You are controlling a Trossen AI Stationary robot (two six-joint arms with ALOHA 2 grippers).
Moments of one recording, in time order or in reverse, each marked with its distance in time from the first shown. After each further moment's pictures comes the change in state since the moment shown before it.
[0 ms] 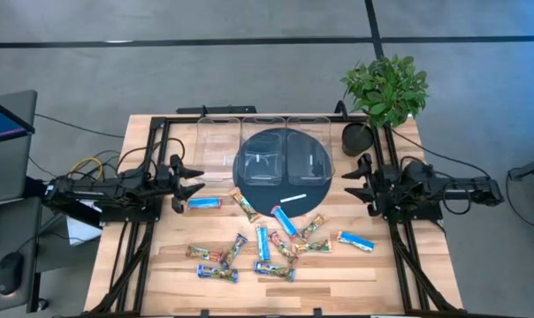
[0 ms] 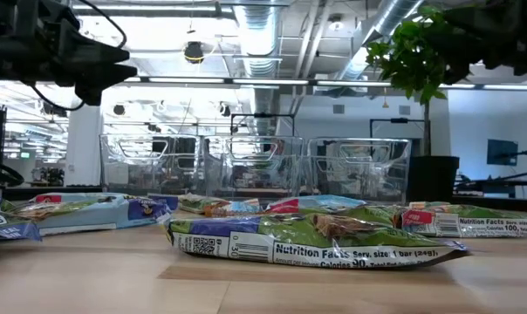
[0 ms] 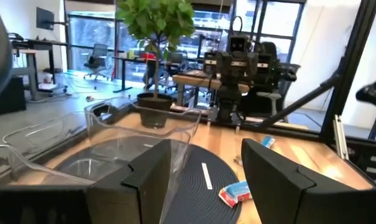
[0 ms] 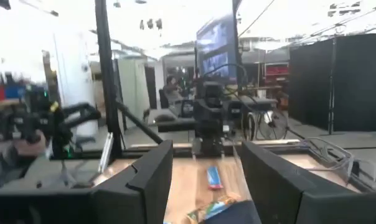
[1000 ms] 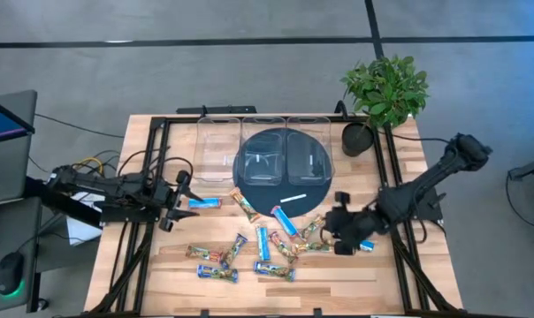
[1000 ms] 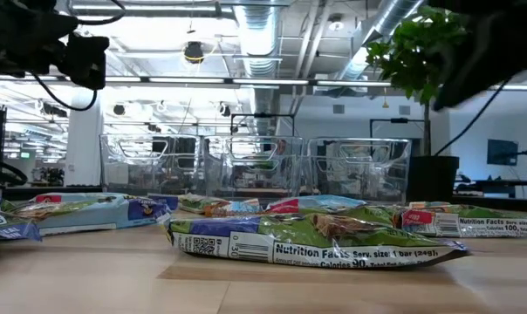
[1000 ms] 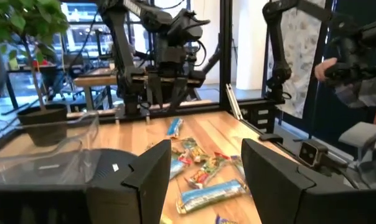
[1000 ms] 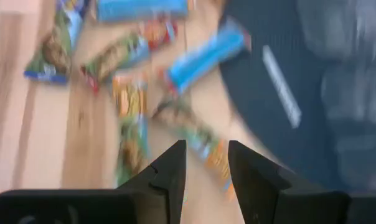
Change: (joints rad) left arm -0.164 0.057 0.000 0.026 0.282 0.126; right arm 0.619 1.159 0.728 -0.871 0.527 0.505
